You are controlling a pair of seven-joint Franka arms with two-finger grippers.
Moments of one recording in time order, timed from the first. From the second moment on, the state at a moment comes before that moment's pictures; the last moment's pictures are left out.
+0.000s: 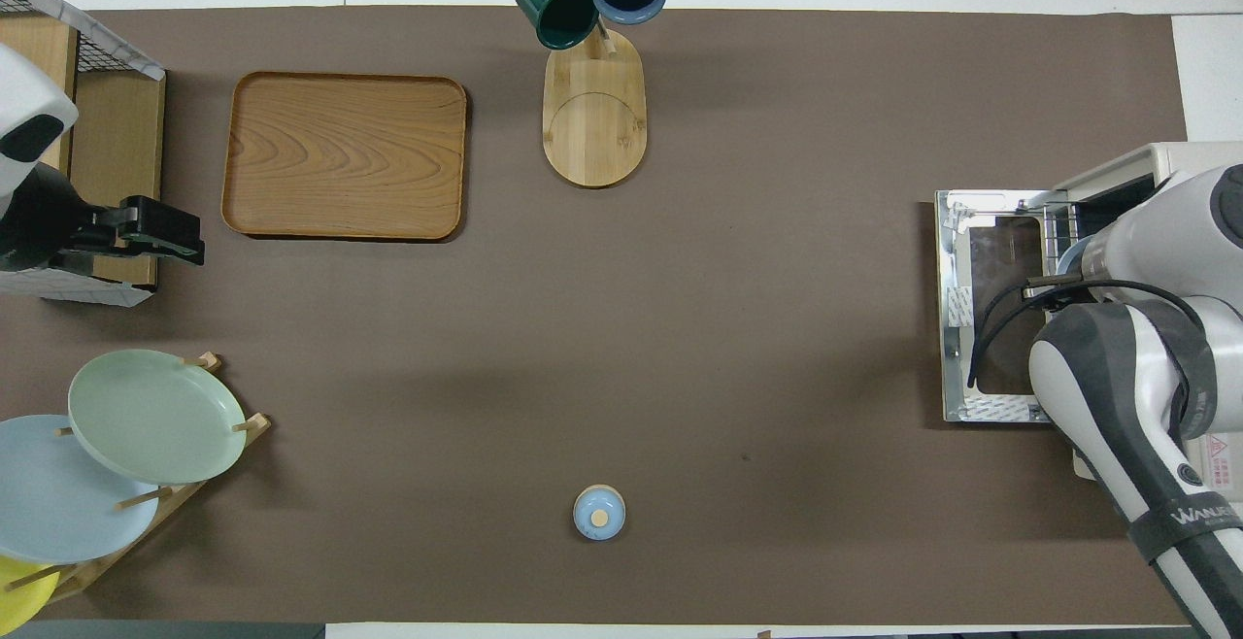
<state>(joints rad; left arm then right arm) -0.02 -0.01 -0.11 -1.63 -0.01 1.55 -0.13 0.04 0.00 -0.11 -2.15 -0.26 2.08 0.05</state>
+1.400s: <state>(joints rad) -0.02 -0.01 -0.11 -1.63 -0.01 1.55 -0.13 0.07 -0.01 -0.10 -2.09 -0.23 2.07 -0.02</state>
